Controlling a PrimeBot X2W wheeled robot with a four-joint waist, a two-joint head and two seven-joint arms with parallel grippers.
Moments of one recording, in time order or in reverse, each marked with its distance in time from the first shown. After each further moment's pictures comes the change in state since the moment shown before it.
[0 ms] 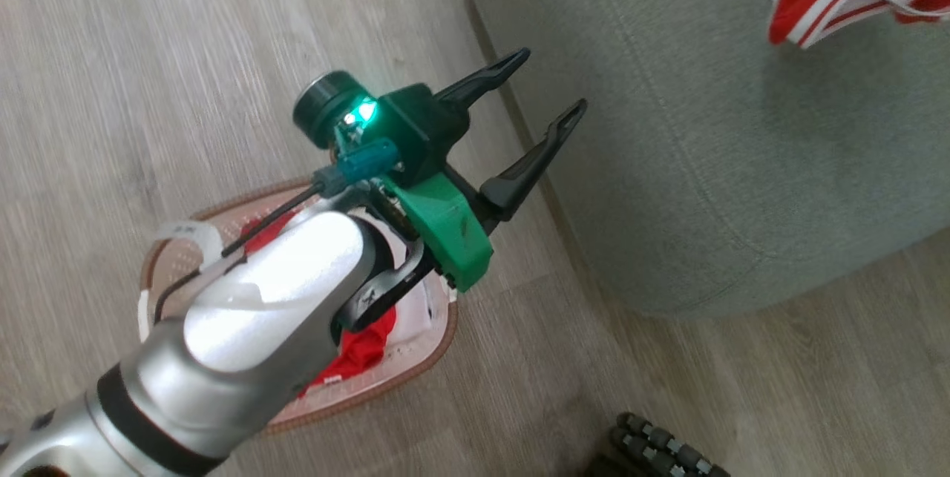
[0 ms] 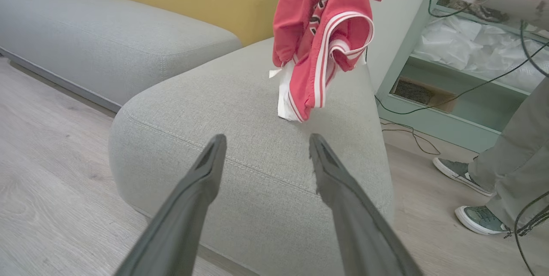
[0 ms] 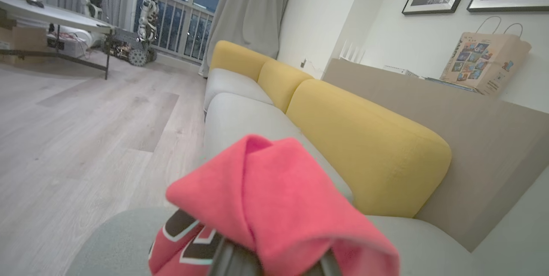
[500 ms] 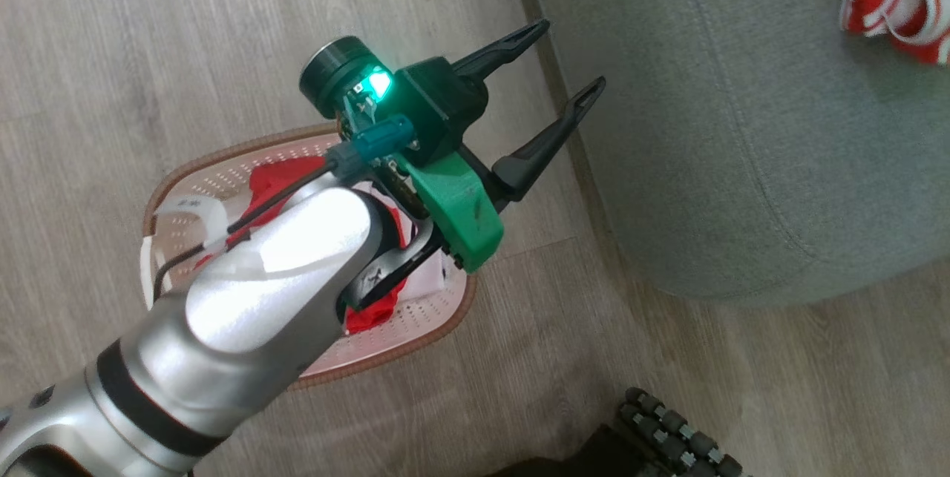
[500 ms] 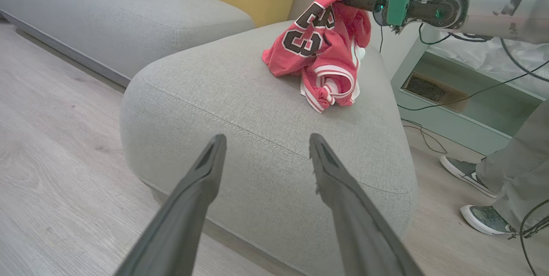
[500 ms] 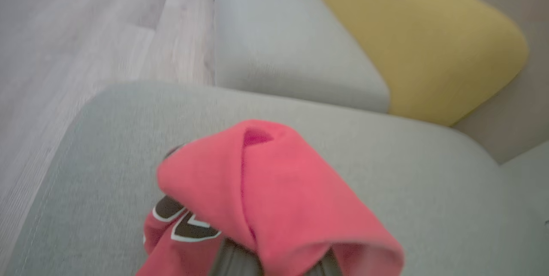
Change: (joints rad) left arm -0.068 -0.009 -0.014 0.006 0.016 -0.017 0.016; right arm -0.111 0.013 0.179 0.295 0.008 0.000 0.107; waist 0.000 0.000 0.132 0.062
